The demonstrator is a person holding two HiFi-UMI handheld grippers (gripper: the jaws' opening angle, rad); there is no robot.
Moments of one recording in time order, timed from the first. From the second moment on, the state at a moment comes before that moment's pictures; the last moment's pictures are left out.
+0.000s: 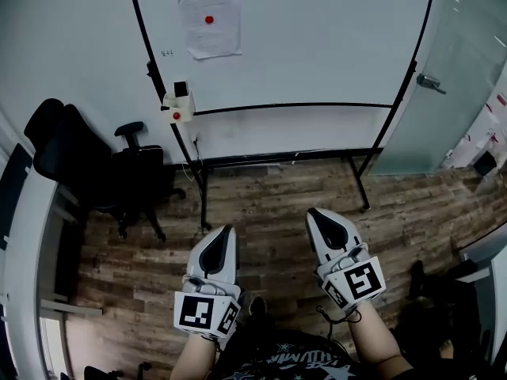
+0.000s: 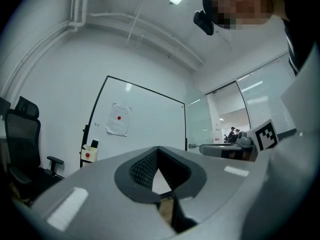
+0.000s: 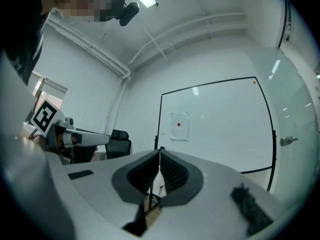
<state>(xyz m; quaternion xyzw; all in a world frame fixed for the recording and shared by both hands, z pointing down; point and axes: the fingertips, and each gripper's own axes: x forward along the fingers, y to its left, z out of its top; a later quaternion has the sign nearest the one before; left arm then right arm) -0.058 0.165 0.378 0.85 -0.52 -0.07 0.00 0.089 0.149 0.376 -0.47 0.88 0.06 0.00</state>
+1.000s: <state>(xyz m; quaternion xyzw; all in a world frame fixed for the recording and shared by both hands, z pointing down) -0.153 0.028 0.381 0.84 -0.53 -0.07 0.00 0.009 0.005 0.363 -0.47 0.88 0.08 0.00</state>
